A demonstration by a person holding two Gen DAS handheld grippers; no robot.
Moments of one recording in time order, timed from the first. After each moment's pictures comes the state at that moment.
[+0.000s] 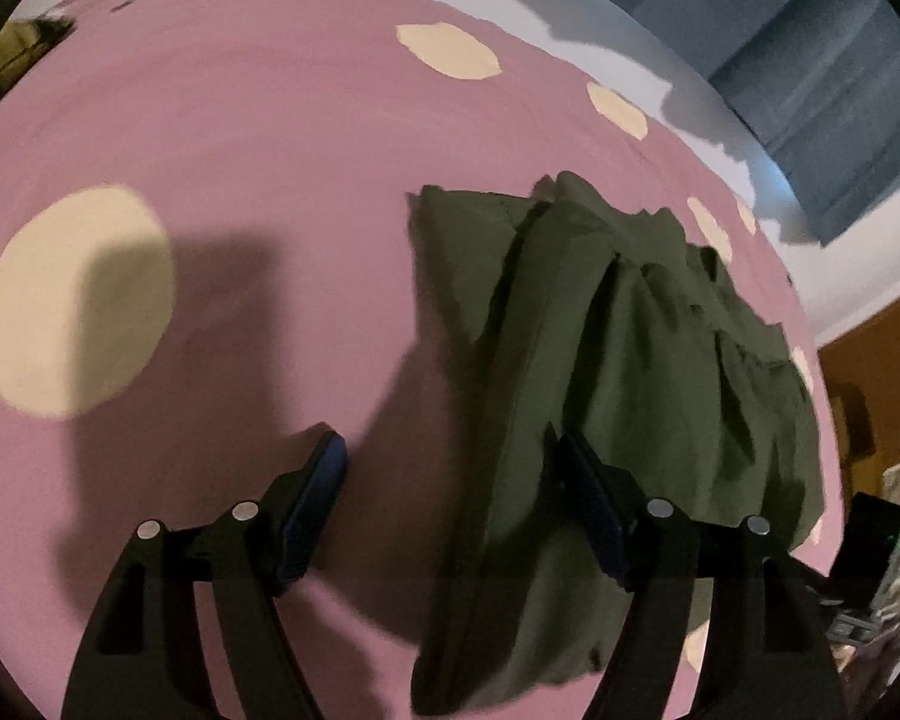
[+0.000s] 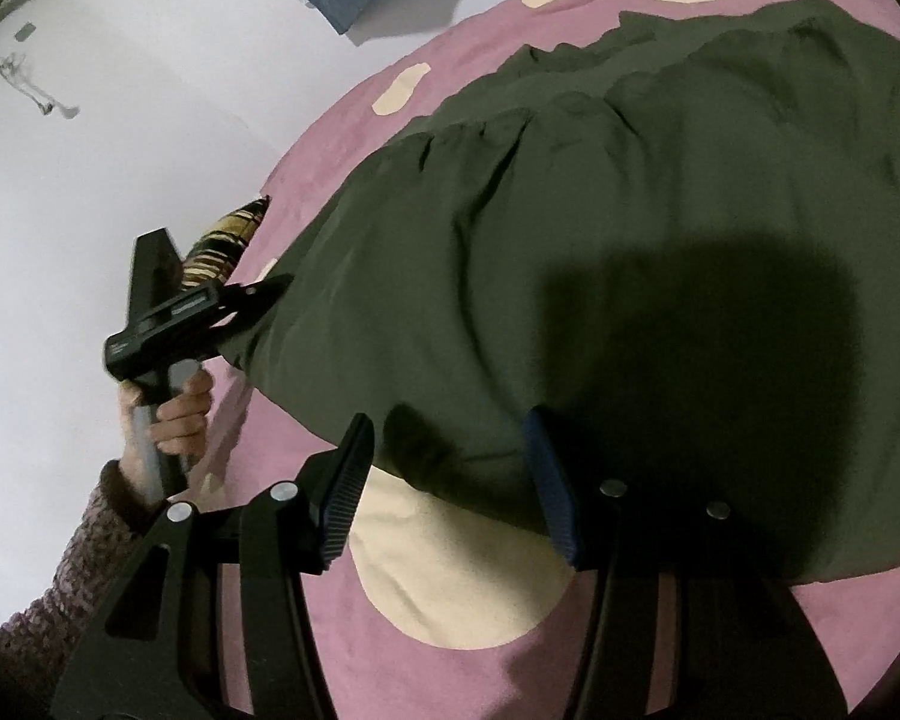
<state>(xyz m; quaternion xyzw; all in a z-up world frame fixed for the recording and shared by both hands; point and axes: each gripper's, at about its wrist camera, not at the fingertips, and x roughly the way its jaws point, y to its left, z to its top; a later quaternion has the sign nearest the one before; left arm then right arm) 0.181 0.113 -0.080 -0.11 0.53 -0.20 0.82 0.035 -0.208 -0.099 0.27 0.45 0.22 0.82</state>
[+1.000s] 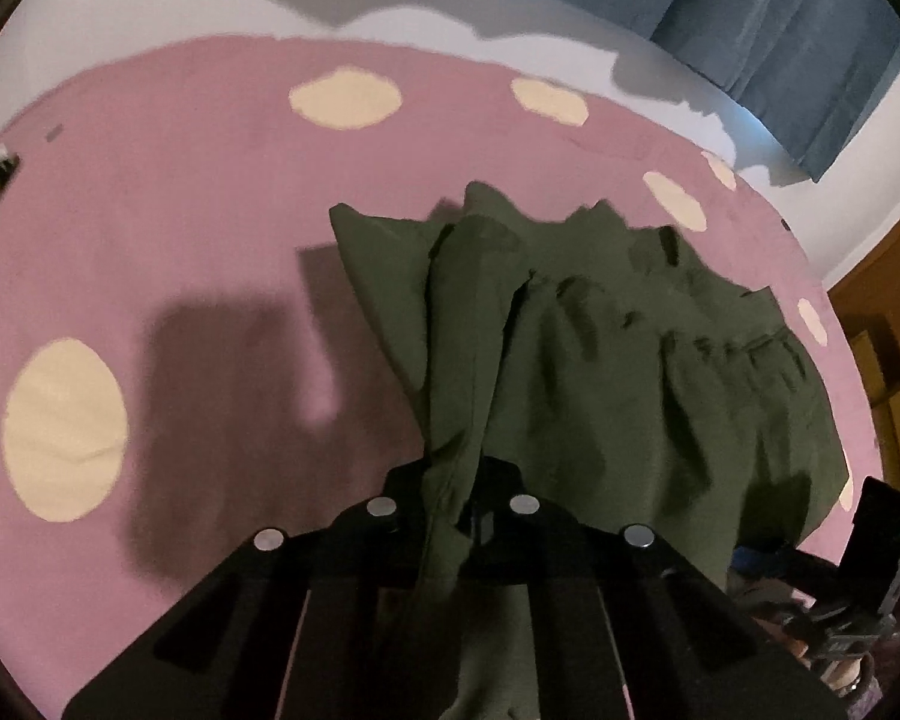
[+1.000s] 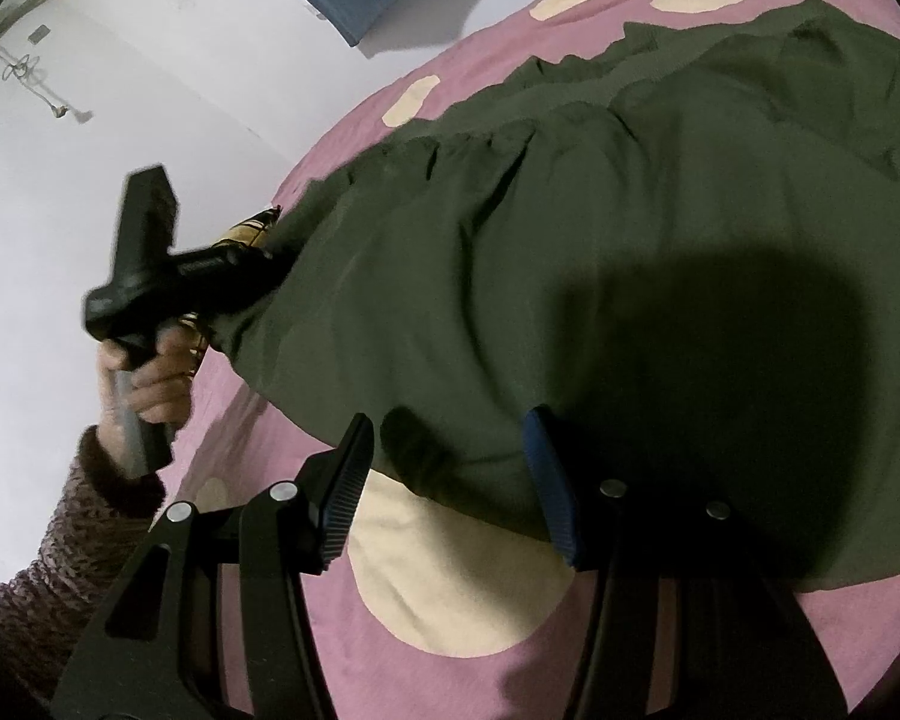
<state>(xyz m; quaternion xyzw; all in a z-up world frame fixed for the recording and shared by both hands) 0.179 0.053 -0.032 -0.02 0.50 -0.21 0.84 0.030 -0.212 -0.103 0.27 0.43 0.23 0.83</state>
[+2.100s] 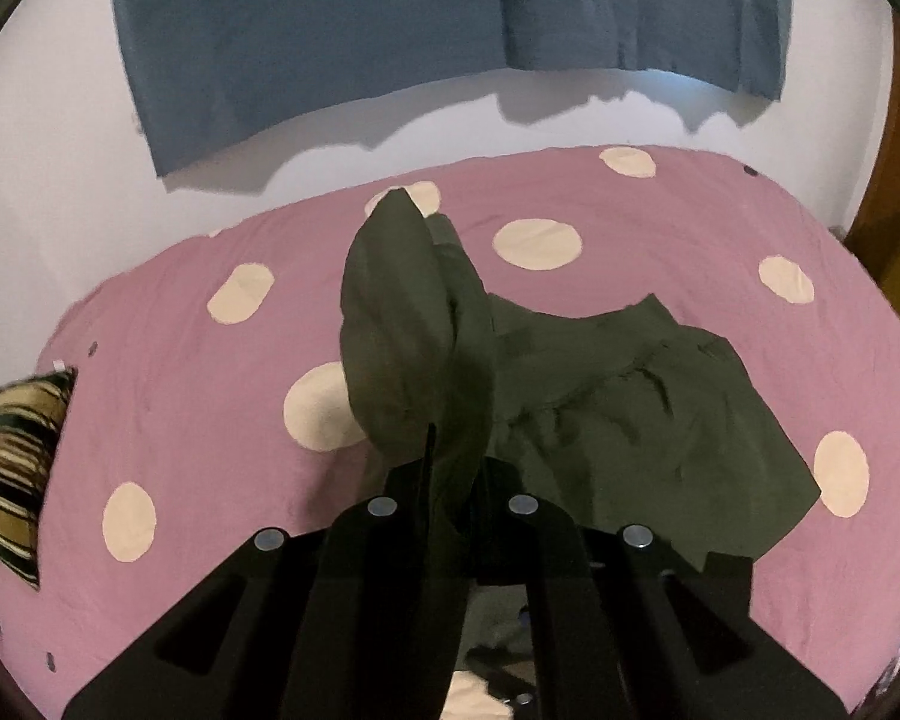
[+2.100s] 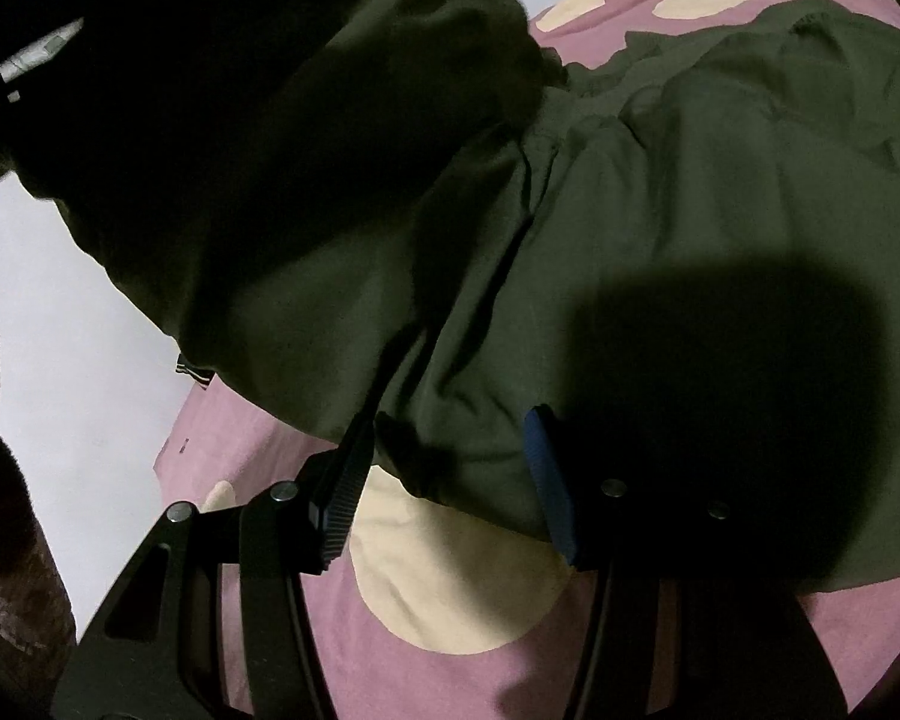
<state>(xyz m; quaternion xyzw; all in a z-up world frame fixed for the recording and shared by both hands) 0.091 -0.160 0.064 0.16 0.41 -0.16 0.89 0.019 -0.210 -0.112 0.29 0.41 0.24 0.83</state>
